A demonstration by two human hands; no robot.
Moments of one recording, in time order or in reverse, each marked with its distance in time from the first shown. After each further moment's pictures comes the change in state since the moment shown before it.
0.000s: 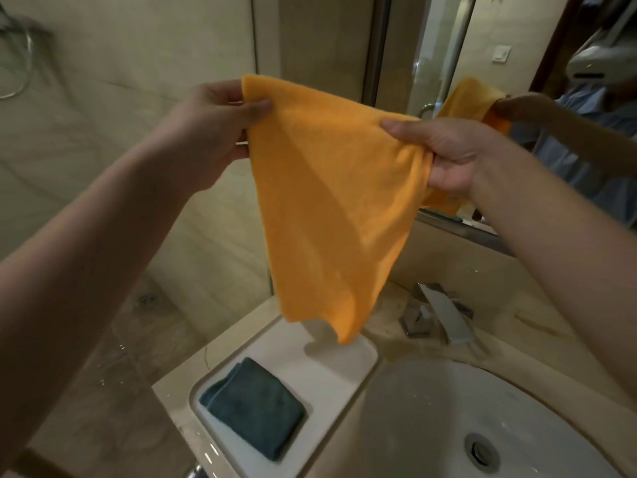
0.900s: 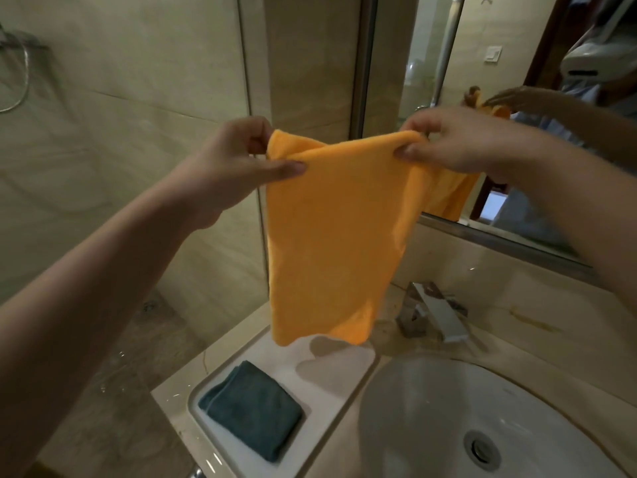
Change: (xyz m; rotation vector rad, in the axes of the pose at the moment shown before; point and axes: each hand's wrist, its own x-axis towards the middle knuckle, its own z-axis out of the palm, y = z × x) left_hand -0.034 0.001 0.026 0.289 -0.125 0.090; right_hand -0.007 -0.014 -0.033 -1.180 0.060 -0.356
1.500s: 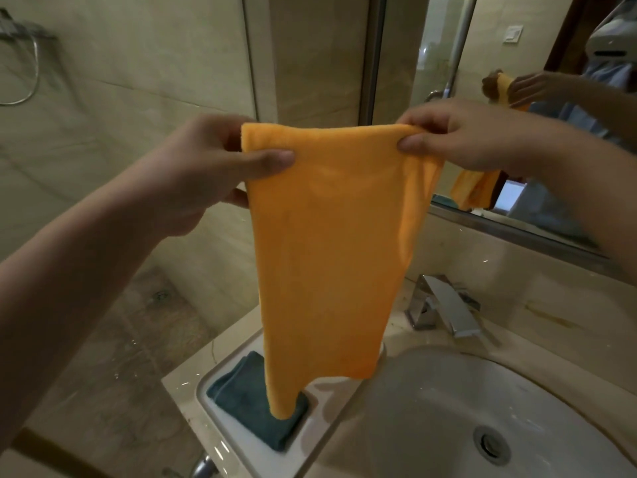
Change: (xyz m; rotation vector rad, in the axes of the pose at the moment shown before) left_hand -0.023 0.013 -0.011 -0.016 -0.025 -0.149; right_hand 0.004 0.009 0.007 -0.011 -0.127 -0.168
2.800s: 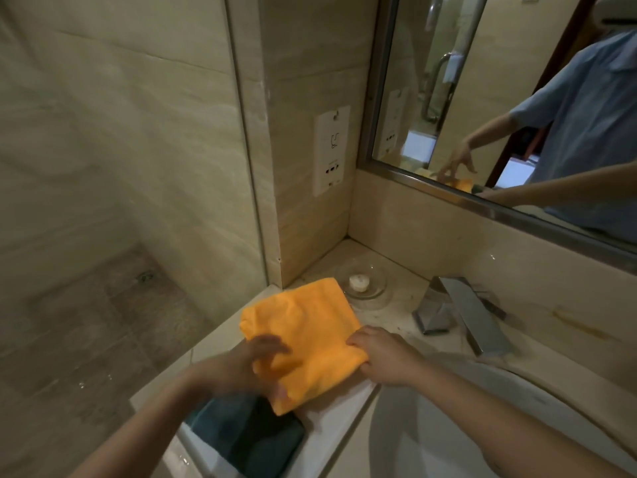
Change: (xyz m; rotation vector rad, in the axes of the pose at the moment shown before) left_hand -0.023 -0.268 0.066 0.331 -0.781 -0.601; right_hand -0.019 0.122 0.301 -0.093 -0.498 0.194
